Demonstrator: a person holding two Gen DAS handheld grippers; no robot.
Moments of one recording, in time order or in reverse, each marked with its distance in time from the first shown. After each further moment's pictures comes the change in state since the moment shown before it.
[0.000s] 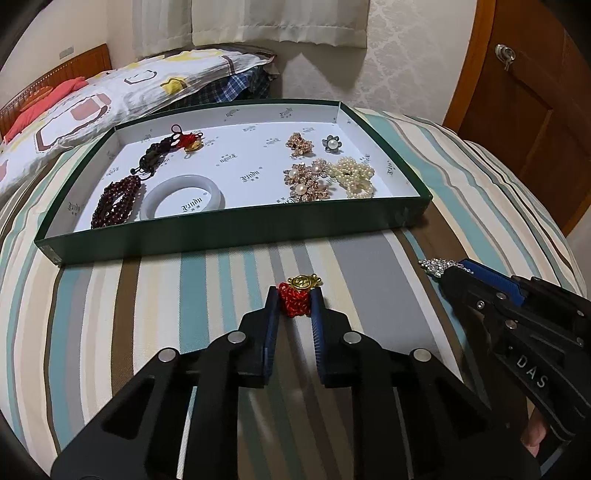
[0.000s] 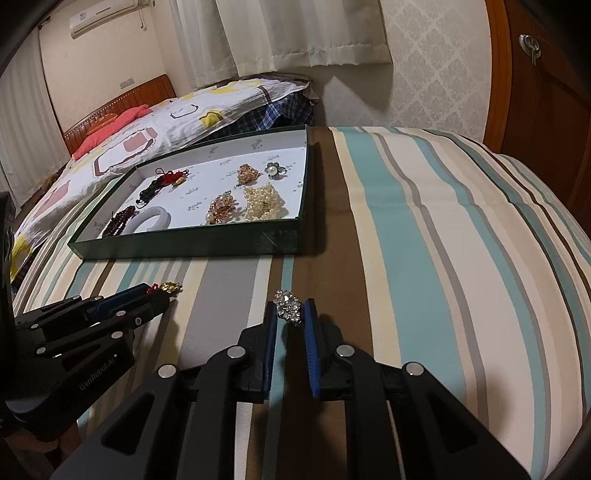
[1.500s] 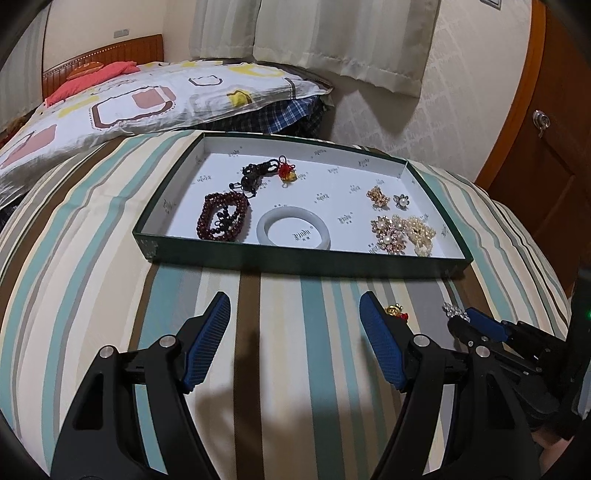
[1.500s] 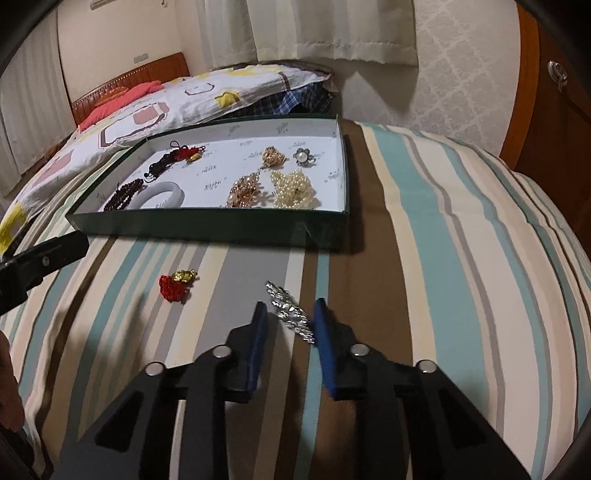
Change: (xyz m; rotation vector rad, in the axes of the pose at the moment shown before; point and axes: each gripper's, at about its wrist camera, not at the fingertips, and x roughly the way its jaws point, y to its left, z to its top) left arm -0.049 0.074 0.002 -0.176 -0.095 0.060; right arm 0.014 0.026 -0.002 -0.111 0.038 -0.025
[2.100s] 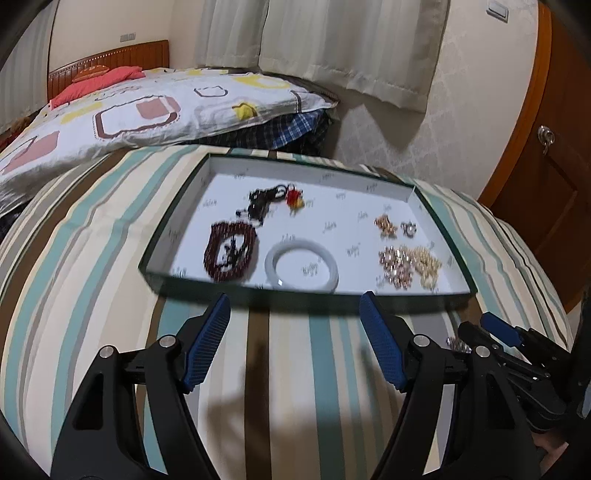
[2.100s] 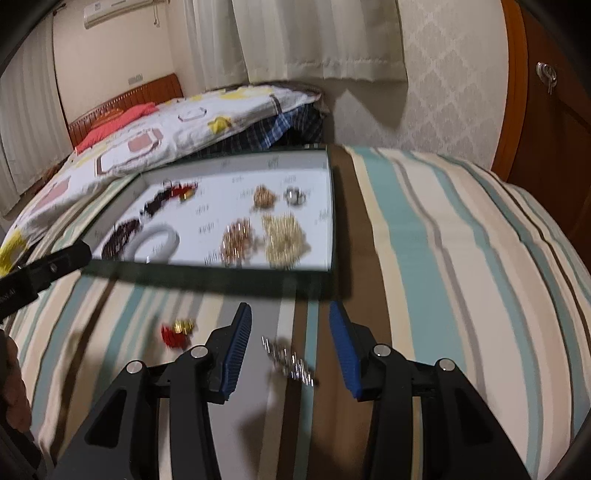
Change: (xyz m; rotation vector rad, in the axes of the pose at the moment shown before) left arm 0.001 0.008 0.023 -0.021 -0.036 0.006; right arm -0.004 -0.010 0.019 0.052 -0.053 -0.002
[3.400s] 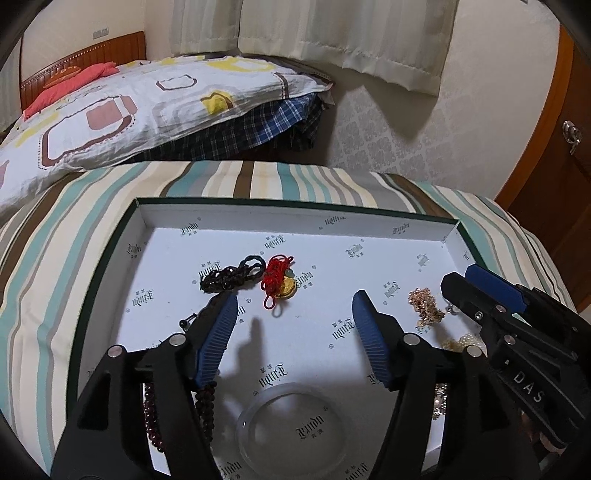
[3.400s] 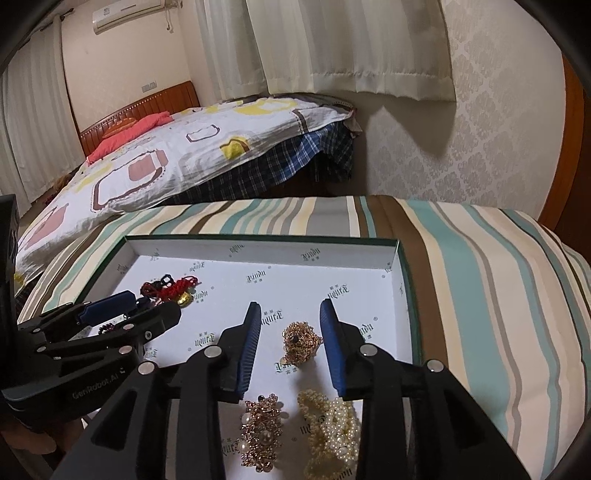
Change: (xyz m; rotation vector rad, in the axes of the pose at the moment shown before) left arm 0.125 -0.009 0.097 0.053 0.069 -0.019; right arm 0.081 0.026 0.124 -0.028 -0.060 0.086
